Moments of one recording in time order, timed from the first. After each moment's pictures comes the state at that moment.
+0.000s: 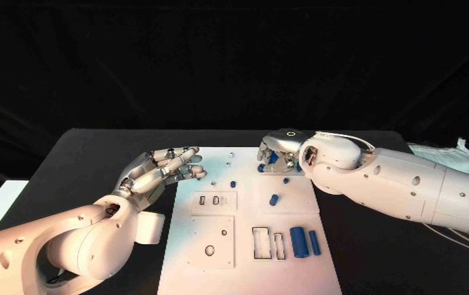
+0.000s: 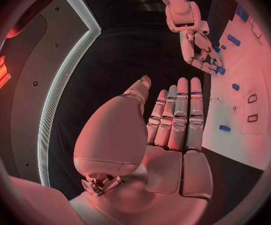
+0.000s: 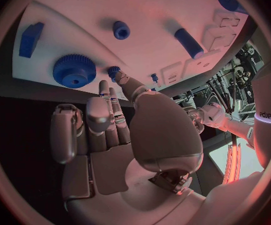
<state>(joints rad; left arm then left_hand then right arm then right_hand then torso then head) 1.15 -1.03 -0.02 1.89 0.08 -0.40 0.51 1.39 -0.07 0.14 0.10 0.16 0.99 0.22 0.09 0.07 1.09 0.16 0.10 0.07 1.13 0.11 0.23 0.17 0.17 0.96 0.21 0.33 0.14 1.27 -0.74 -0.01 1.40 -1.73 -0.15 -0.09 1.29 -0.11 0.37 -0.09 0.12 1.10 0.14 0.07 0.07 1.22 0.08 0.07 0.07 1.47 -0.01 1.11 0.95 0.08 1.42 0.09 1.43 1.27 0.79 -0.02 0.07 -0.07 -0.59</state>
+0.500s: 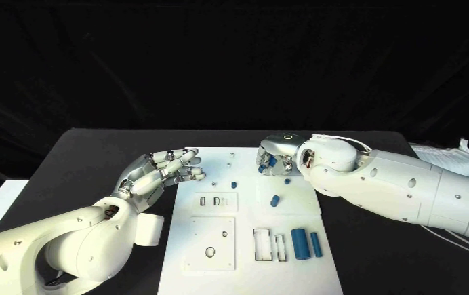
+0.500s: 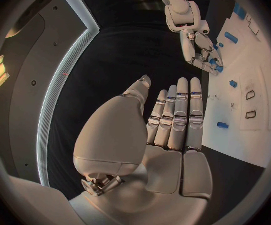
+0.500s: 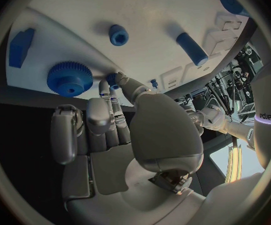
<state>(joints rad) 1.15 -1.04 -0.02 1.89 0.08 -0.40 0.50 1.39 -0.07 0.14 0.10 0.16 0.98 0.23 0.08 0.07 1.08 0.17 0.09 0.07 1.13 0.11 0.23 0.17 0.17 0.96 0.22 0.33 0.13 1.27 -0.73 -0.01 1.39 -1.74 -0.12 -0.09 1.30 -0.11 0.40 -0.06 0.12 1.11 0.14 0.07 0.08 1.22 0.08 0.07 0.07 1.47 -0.01 1.12 0.97 0.08 1.42 0.09 1.44 1.29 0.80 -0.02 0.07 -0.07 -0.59</state>
